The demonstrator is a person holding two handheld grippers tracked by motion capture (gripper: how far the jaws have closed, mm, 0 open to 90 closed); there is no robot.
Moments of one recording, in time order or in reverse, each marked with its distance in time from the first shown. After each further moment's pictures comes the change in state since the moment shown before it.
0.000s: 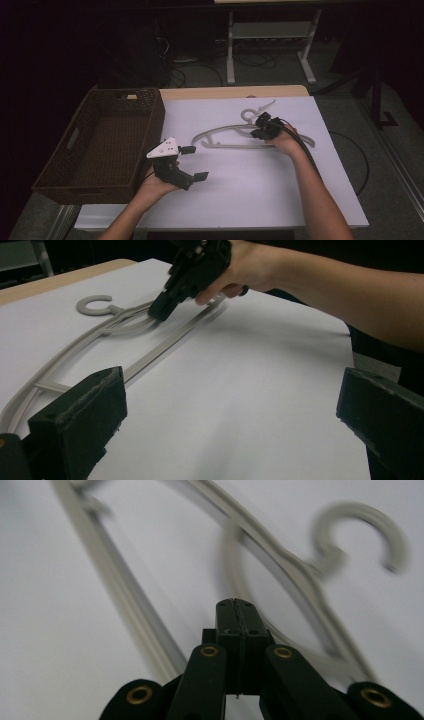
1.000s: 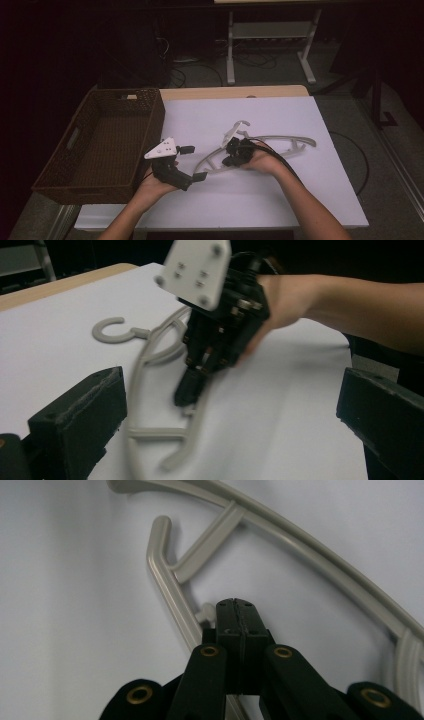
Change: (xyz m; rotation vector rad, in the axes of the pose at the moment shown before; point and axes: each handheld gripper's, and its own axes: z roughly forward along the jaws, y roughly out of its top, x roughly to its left) left arm -0.001 0.001 -0.004 -0.012 0.004 0.003; right arm 0.101 0.017 0.023 0.064 0.279 -0.313
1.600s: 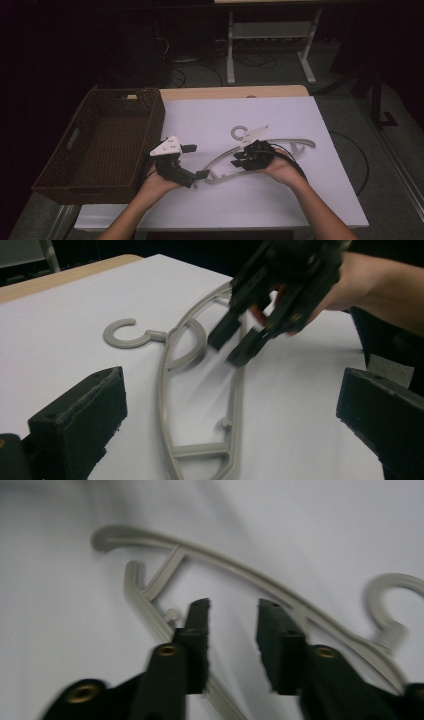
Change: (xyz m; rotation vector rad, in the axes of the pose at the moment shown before) left arm 0.006 0.001 0.013 0.031 0.020 -0.009; right arm 0.025 -0.032 -0.054 -0.199 -0.115 0.108
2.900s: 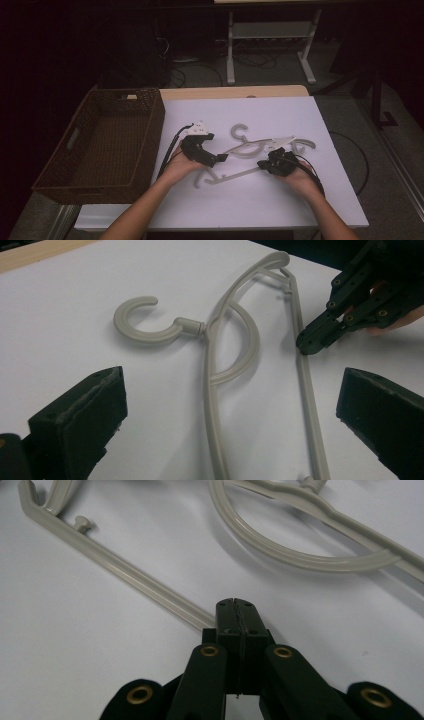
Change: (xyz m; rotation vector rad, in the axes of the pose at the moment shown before) left arm 0.047 0.009 0.081 0.121 0.025 -0.002; right arm -0.014 -0.068 -0.016 0.057 -0.149 0.238
